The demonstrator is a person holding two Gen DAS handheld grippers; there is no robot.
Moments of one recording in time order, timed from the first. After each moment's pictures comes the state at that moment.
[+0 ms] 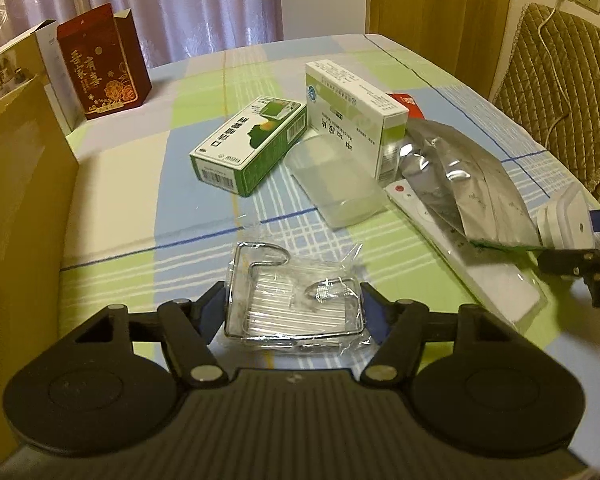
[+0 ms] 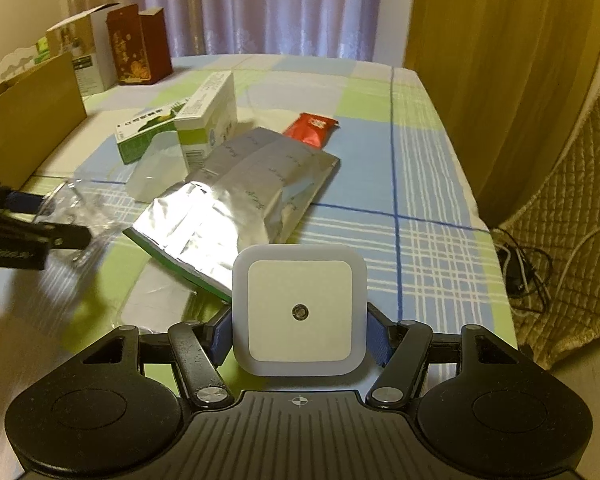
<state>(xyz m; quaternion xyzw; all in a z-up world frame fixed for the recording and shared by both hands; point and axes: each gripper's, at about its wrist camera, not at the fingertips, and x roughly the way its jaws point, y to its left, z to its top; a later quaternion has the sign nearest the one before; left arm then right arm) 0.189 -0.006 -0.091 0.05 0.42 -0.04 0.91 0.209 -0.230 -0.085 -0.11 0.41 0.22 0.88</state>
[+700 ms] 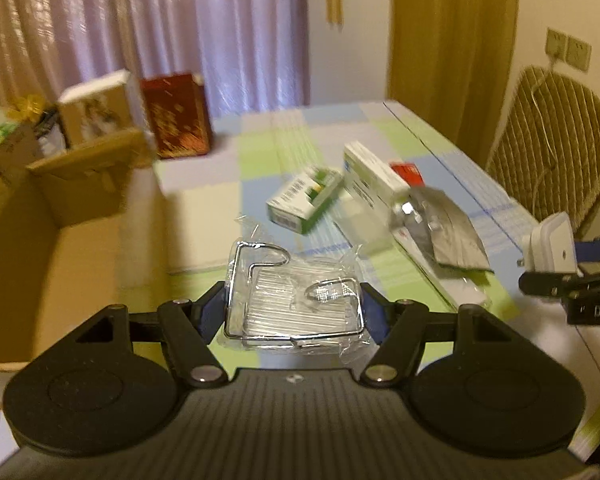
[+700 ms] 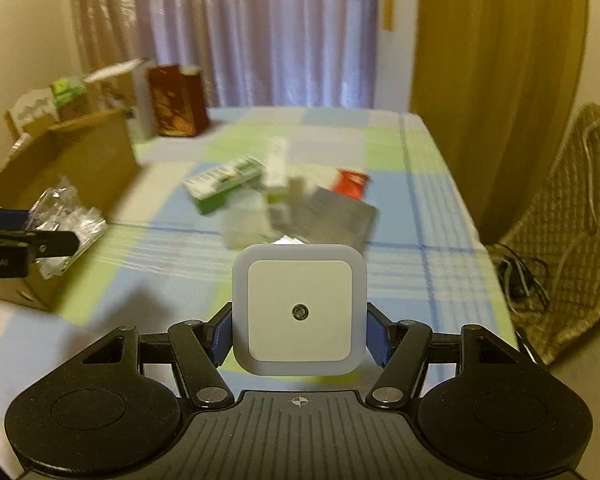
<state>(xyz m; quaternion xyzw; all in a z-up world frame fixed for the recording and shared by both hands) 0.091 0.046 0.018 0.03 0.34 0.00 0.94 0.119 -0.180 0.002 -0.07 0.36 0.25 0.90</state>
